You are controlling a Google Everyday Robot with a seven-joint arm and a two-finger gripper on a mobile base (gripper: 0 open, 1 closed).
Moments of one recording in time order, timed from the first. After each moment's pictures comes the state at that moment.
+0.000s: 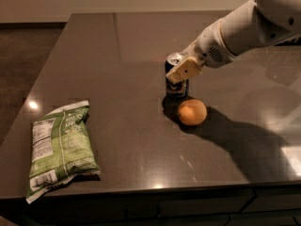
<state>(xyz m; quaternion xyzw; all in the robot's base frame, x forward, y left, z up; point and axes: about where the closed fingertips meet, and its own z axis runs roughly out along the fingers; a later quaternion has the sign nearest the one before) 0.569 -0.078 0.929 -0.51 0.77 0.15 0.35</state>
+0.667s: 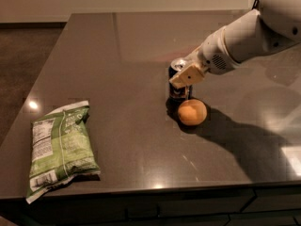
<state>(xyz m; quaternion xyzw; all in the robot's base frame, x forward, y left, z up) 0.562 -0.089 0.915 -0.50 0.78 0.15 0.35</state>
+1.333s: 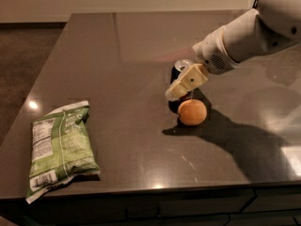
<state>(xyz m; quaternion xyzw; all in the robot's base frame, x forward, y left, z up) 0.561 -0.086 0.916 -0.50 0.78 0.15 0.35</state>
